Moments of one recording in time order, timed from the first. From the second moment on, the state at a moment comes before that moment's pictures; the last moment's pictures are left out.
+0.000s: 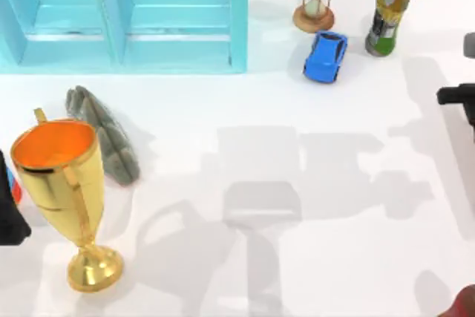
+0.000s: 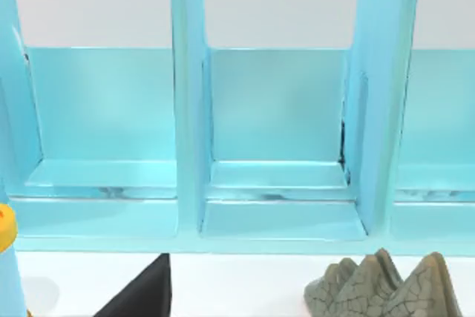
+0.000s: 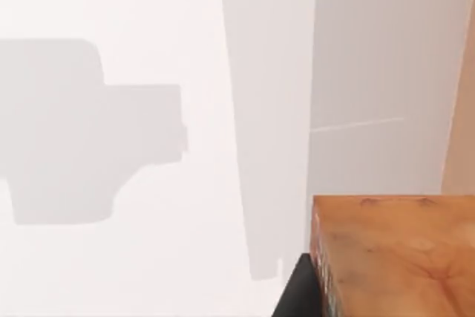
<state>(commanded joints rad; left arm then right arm) 0.00 0.00 0.00 0.00 0.00 0.00 0.09 1.89 1.48 -1.20 0.03 0.12</state>
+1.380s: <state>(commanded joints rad) 0.00 0.00 0.00 0.00 0.00 0.00 0.09 1.87 1.42 -1.12 0.00 0.10</state>
